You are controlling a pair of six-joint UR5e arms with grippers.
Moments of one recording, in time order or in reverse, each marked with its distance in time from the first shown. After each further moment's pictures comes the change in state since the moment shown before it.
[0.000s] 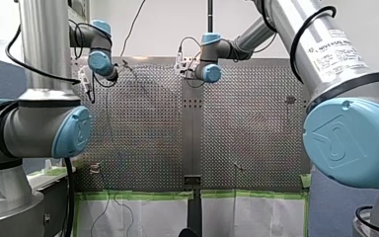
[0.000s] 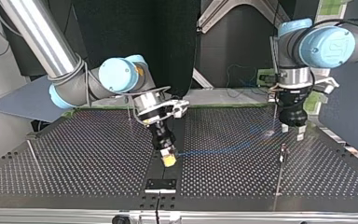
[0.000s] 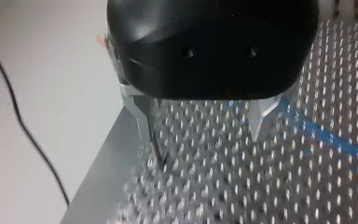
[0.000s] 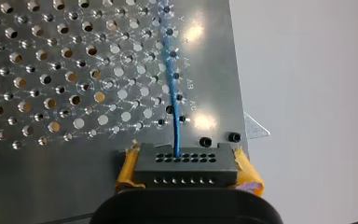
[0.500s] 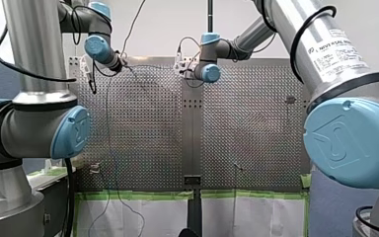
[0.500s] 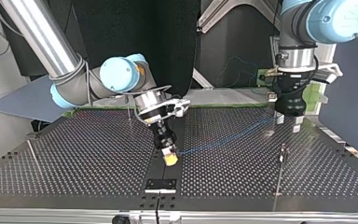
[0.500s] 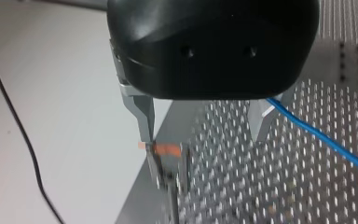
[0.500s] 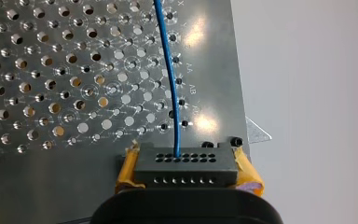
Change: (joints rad) left arm -0.043 0.126 -0.002 -0.126 0.039 -0.007; right arm 0.005 0.000 0.000 0.006 0.000 -0.004
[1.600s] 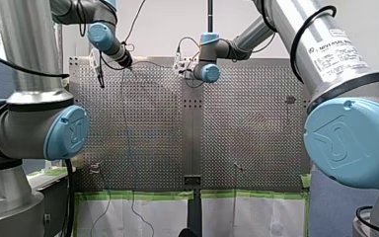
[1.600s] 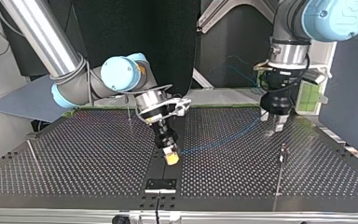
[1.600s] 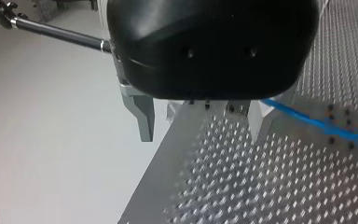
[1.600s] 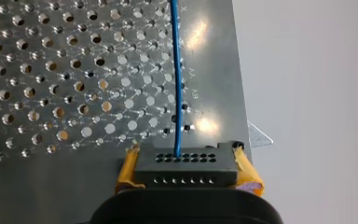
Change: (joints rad) left arm -0.078 -0.011 0.080 -0.127 0.025 -0.013; right arm 0.005 0.000 0.000 0.005 0.000 -0.003
